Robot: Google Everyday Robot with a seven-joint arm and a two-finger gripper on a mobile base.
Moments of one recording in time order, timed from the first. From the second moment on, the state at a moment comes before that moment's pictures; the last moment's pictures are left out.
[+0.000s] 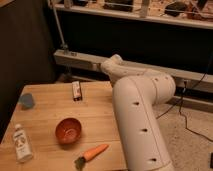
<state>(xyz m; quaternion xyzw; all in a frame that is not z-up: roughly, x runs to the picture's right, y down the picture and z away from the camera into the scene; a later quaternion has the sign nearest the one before) 0.094 0.041 0.952 -0.30 0.21 0.26 0.89</state>
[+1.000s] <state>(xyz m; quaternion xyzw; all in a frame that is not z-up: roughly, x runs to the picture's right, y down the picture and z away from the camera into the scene) 0.084 0.114 0.892 -0.34 0.17 0.21 0.90</state>
